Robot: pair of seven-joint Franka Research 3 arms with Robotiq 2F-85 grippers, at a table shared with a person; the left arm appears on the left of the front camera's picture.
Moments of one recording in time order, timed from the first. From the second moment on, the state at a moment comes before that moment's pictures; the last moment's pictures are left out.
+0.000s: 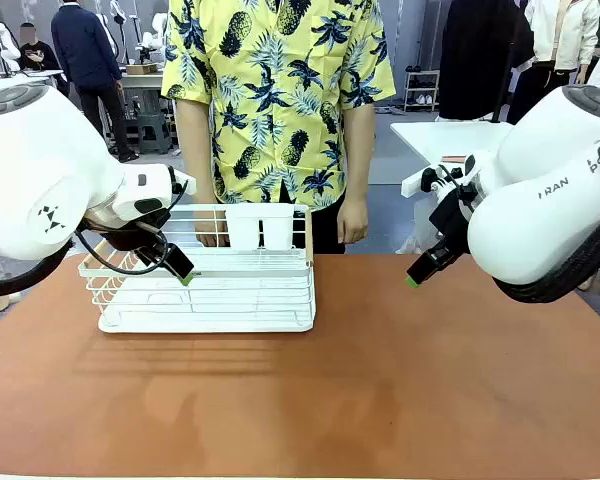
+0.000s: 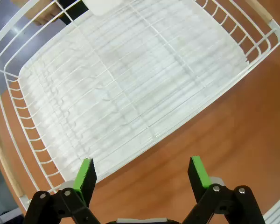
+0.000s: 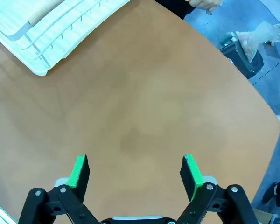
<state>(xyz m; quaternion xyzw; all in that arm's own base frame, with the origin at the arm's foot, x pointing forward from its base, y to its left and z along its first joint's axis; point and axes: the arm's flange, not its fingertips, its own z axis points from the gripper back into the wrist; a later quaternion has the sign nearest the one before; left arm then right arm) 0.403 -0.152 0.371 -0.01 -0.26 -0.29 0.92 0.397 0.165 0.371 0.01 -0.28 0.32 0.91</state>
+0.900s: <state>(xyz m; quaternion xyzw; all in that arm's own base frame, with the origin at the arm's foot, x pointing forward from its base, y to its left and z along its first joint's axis) 0.403 -0.152 0.371 -0.01 -0.26 -0.29 0.92 0.397 0.164 0.371 0.01 -0.28 0.32 0.91</state>
